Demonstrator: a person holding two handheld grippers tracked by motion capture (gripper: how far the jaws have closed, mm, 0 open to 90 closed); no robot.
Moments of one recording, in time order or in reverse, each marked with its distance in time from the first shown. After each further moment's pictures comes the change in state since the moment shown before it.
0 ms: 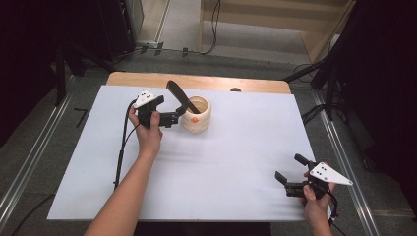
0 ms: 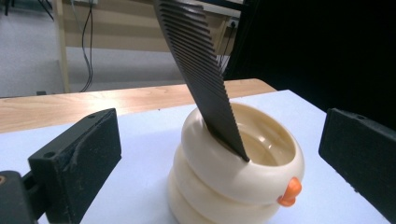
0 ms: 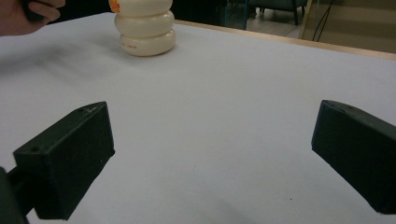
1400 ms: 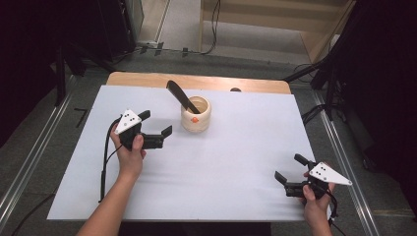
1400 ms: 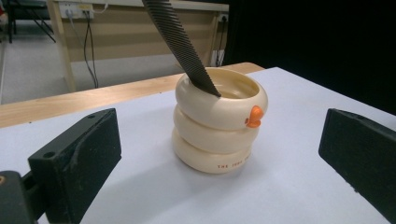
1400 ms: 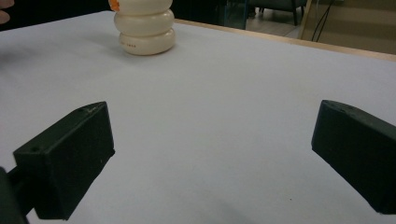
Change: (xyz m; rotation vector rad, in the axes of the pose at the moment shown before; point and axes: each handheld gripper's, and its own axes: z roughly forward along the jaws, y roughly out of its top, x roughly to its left) left arm -0.012 -0.023 -0.072 -0.018 -0.019 0.136; right arm 0.001 0.000 0.000 0.004 -0.003 -0.007
